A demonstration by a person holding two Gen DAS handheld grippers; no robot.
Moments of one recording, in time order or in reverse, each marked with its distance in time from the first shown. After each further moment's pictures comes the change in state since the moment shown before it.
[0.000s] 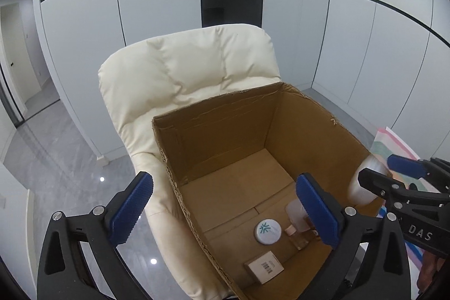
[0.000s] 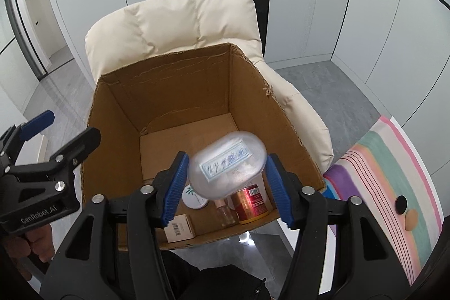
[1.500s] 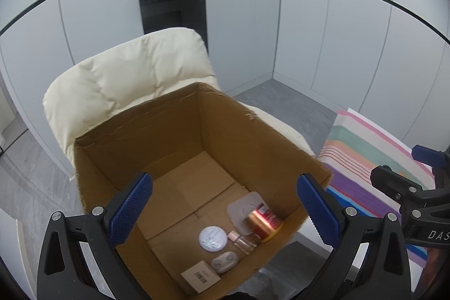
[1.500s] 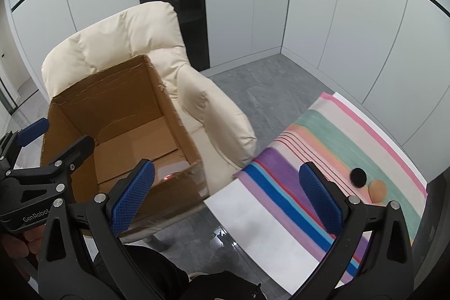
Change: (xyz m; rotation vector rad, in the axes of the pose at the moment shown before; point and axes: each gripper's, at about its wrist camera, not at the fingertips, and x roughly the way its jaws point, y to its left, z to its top) left arm 0.003 -0.122 0.001 0.146 0.000 -0.145; right arm -0.049 -0.117 -0.040 0.180 -0.040 -0.176
